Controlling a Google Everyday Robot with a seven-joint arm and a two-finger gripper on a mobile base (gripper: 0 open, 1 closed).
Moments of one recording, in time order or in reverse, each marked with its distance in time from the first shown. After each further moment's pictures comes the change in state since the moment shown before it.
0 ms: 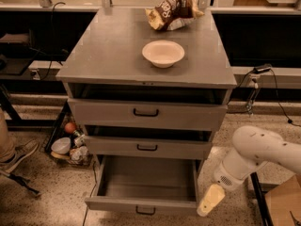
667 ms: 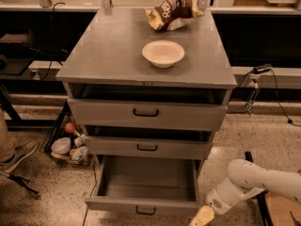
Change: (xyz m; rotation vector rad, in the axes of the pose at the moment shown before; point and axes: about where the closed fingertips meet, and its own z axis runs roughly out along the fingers) arm 0.038 -0.020 0.146 -0.165 -0.067 0.172
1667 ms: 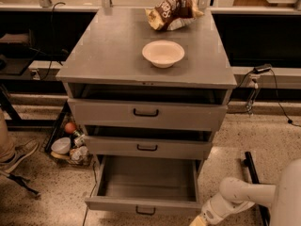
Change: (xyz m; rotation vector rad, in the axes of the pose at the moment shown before) arm 0.024 -0.070 0.105 0.028 -0.015 0.103
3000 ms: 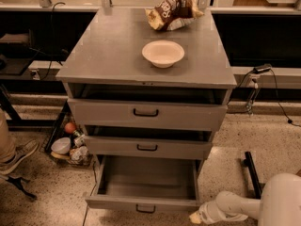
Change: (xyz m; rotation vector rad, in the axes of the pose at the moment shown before) arm -0.021 -0.100 0.080 0.173 -0.217 0.099
